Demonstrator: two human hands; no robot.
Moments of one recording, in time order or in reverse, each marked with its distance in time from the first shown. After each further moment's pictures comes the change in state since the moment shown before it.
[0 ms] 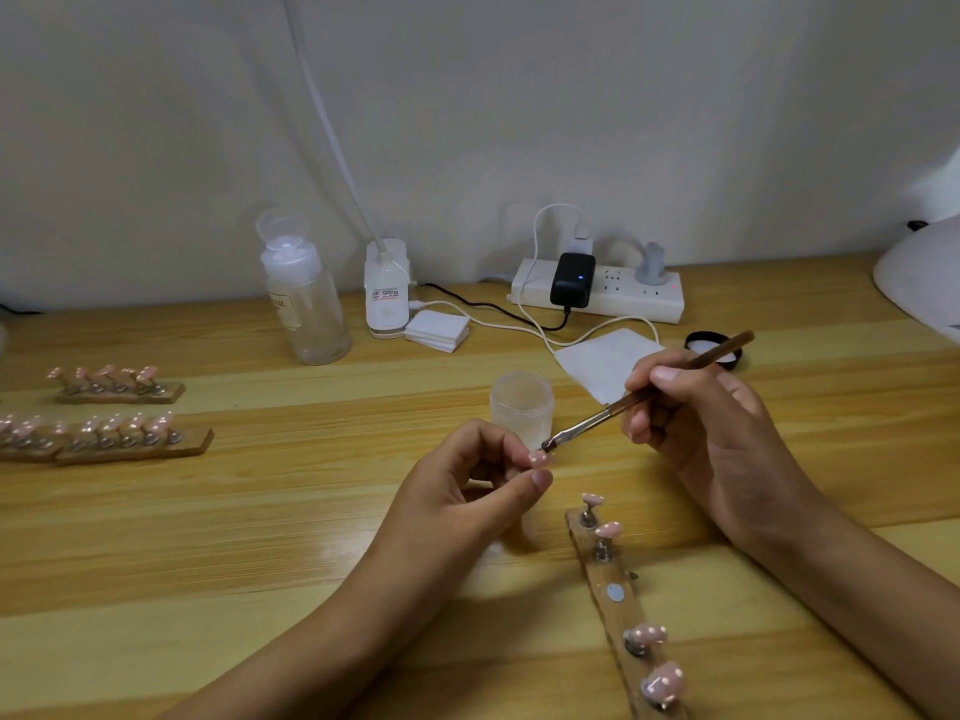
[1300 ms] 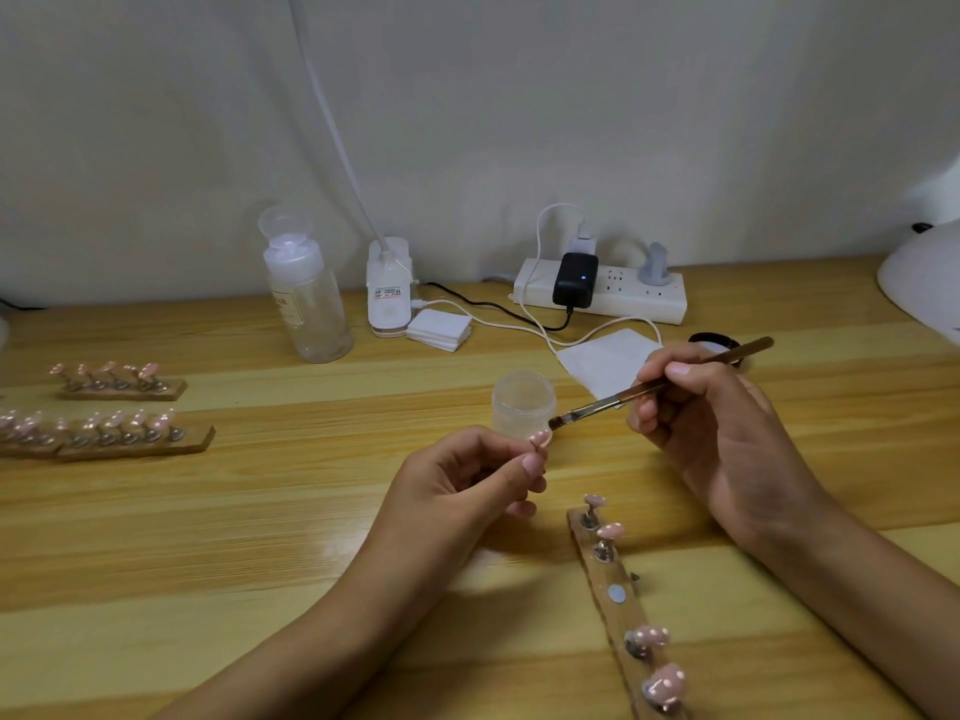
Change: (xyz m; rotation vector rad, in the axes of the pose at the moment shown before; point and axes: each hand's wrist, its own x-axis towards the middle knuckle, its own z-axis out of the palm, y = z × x) left_hand -0.001 0.002 -0.002 -0.147 0.041 -0.111; right_hand 0.003 0.004 -0.007 0.062 0.037 0.011
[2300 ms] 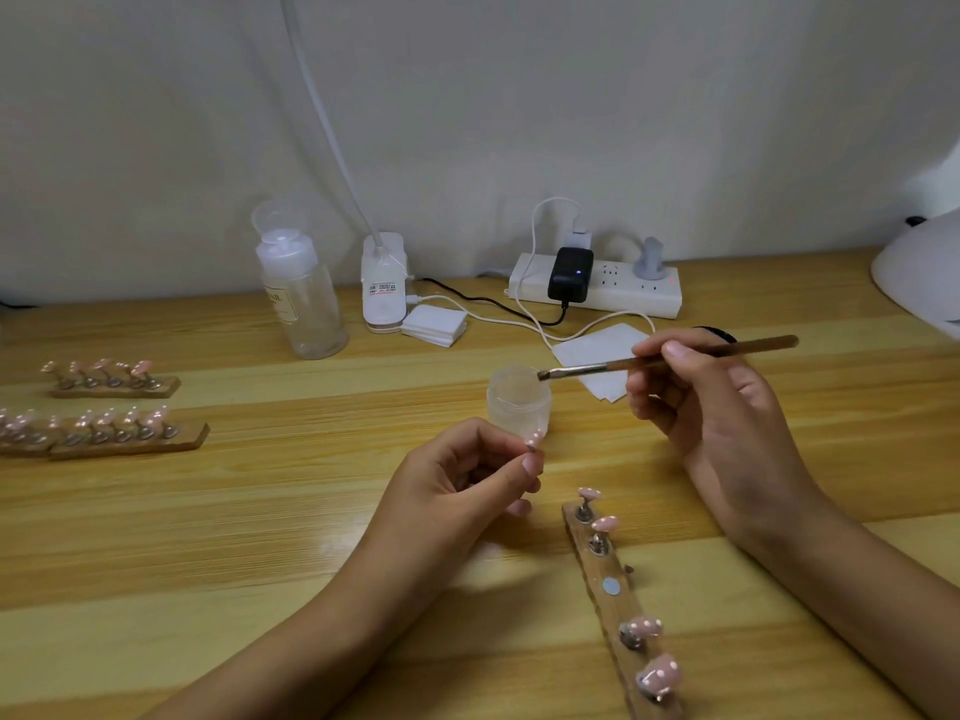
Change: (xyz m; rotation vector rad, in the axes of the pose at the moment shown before) left_hand 0.000 0.000 0.003 0.055 -0.018 0.019; right_hand -0.004 0.000 0.002 -0.150 0.038 -0.123
